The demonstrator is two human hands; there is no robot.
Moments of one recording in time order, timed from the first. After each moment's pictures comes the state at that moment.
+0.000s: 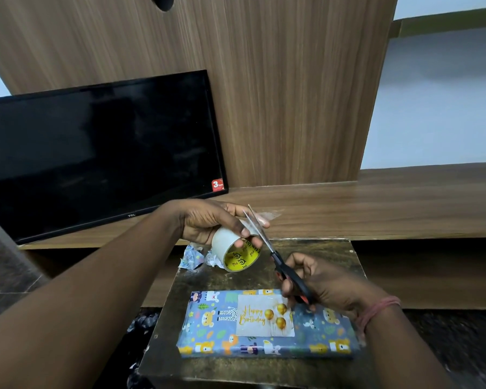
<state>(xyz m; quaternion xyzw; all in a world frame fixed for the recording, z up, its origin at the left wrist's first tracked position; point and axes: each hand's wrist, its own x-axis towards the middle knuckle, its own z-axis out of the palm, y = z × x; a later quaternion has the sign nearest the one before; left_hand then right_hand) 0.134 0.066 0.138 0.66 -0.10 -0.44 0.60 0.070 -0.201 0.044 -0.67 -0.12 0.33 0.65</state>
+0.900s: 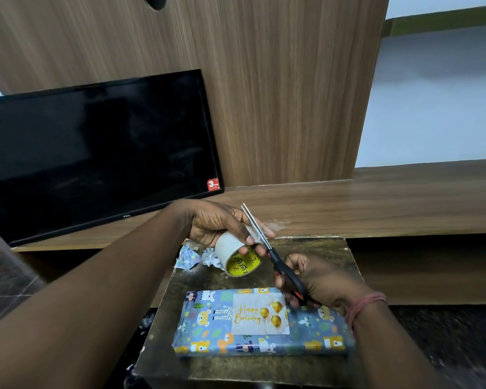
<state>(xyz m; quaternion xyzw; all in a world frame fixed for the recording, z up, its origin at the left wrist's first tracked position) 0.143 0.048 0.128 0.67 -0.11 -0.48 0.55 0.064 -0.193 0.056 -0.73 -0.08 0.30 0.61</state>
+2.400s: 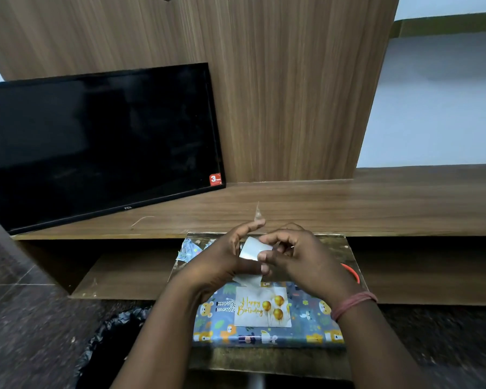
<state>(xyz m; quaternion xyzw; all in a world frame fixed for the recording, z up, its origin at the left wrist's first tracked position) 0.043 0.025 0.075 0.73 -0.06 -0.13 0.67 0.049 -0.163 0.082 -0.85 -0.17 0.02 0.50</state>
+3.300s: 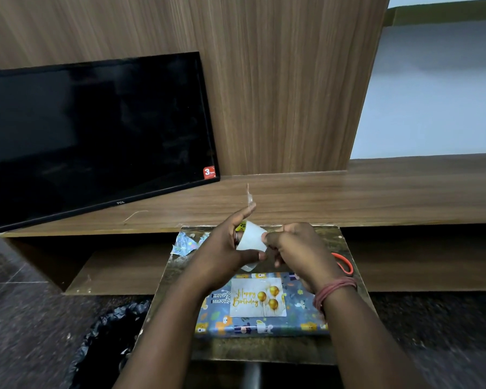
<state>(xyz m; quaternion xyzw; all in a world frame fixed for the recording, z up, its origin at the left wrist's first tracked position) 0.034 0.012 0.077 0.79 -0.08 -0.04 0.61 0.055 -0.149 0.080 -0.78 0.05 0.08 0.61</state>
